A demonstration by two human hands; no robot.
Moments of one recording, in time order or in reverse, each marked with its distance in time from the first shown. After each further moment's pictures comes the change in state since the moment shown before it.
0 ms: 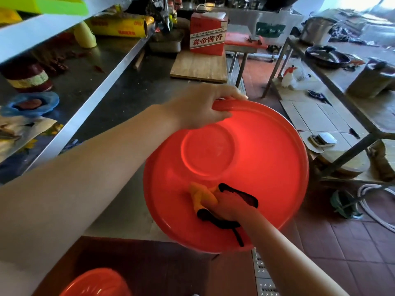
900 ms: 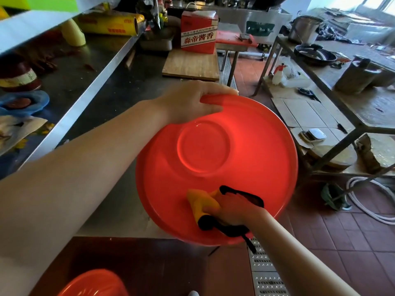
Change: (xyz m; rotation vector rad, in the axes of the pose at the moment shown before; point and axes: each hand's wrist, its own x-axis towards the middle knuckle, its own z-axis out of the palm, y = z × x) left_hand -0.004 -0.007 -0.004 -0.108 -0.078 -0.039; right_hand -0.042 0.003 -0.002 -0.052 -0.020 0.019
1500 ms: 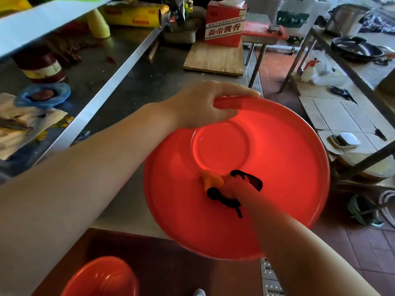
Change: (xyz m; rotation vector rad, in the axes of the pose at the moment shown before) left_hand -0.008 -0.009 -0.003 -0.035 0.029 -0.062; right_hand 0.140 0.016 -0.008 -0.158 -0.039 0.171
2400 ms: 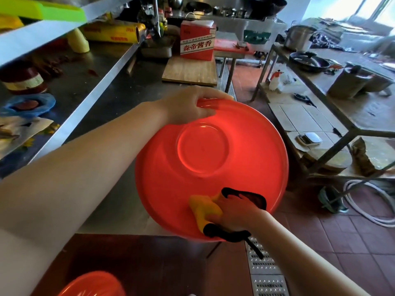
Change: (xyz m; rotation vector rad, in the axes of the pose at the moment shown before) left_hand 0.001 0.015 0.005 0.008 -0.068 0.019; right_hand -0.177 0.007 0.017 -0.025 0.043 -0.151
